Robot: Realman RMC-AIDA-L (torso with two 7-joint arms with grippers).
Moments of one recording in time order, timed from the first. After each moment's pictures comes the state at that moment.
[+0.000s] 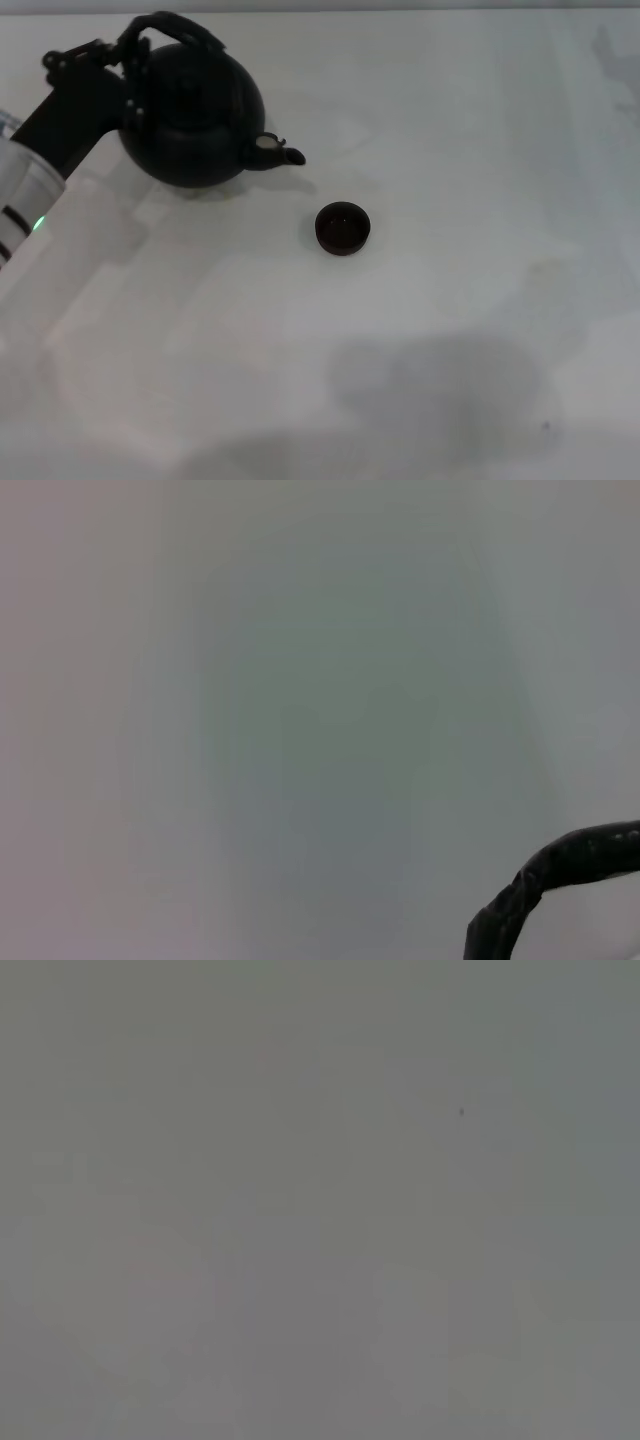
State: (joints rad) left arm -0.54 -2.07 2.47 0.03 -0.68 1.23 -0.12; right arm 0.65 2.03 -0.87 -0.12 2.69 0.73 -2.72
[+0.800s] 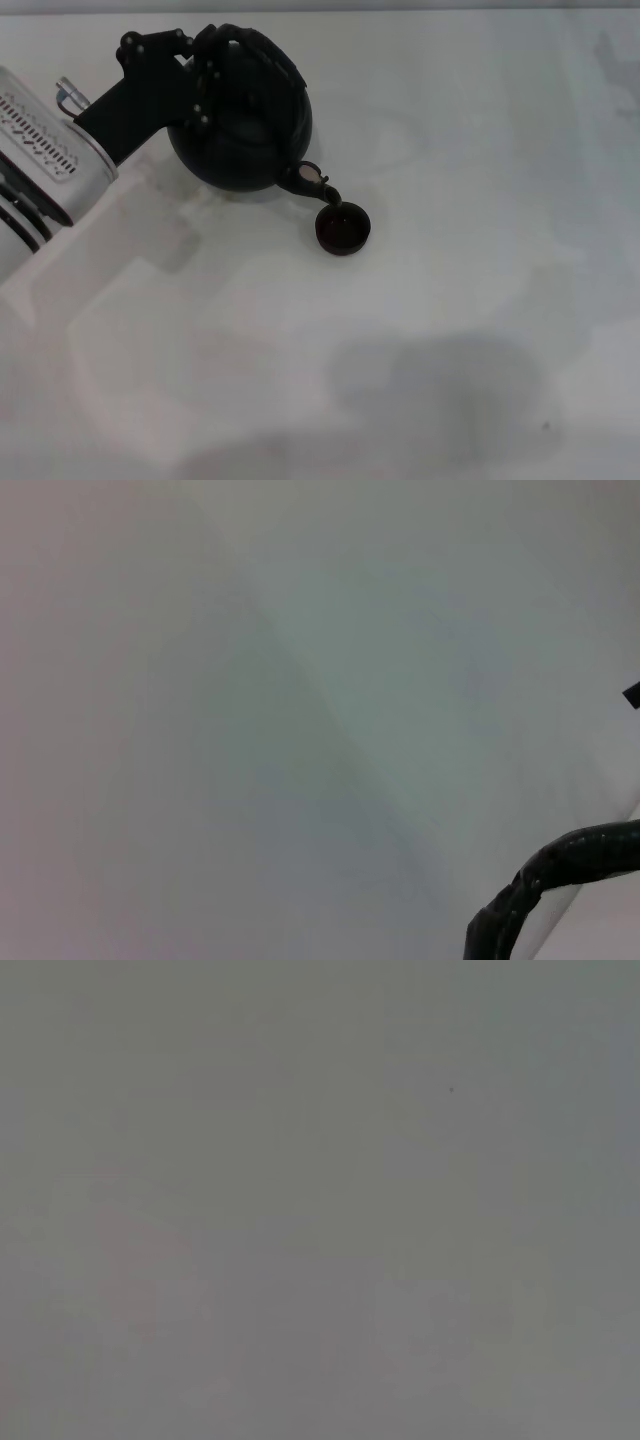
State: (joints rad) left arm -0.62 -2.07 2.47 0.03 -0.53 1.23 0.09; right arm 0.65 2.03 -0.87 -0.11 2.69 0.73 -2.72
